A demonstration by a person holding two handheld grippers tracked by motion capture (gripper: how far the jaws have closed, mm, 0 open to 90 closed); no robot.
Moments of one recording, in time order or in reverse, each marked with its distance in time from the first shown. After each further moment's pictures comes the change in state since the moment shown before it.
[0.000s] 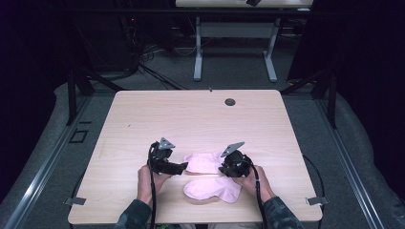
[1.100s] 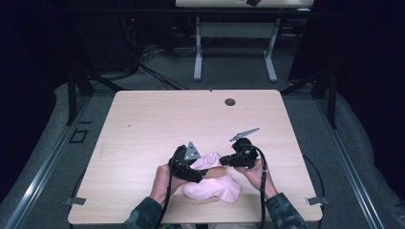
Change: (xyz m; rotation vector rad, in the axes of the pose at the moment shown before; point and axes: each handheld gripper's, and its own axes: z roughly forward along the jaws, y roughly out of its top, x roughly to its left) left arm -0.068 0.027 0.018 -0.027 -0.073 0.337; right arm -0.021 0.018 -0.038 -0.079 0.198 0.252
